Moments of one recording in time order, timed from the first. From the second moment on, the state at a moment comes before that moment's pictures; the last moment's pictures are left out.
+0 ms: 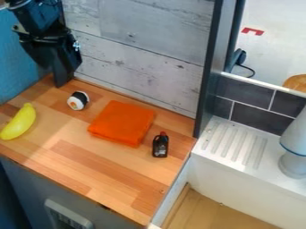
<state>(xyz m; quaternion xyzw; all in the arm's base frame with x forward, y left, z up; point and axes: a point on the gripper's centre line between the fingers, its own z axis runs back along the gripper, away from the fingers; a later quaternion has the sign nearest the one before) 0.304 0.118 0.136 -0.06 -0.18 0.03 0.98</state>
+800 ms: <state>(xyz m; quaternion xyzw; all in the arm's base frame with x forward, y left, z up) 0.317 0.153 0.101 0.01 -0.17 0.09 0.98</state>
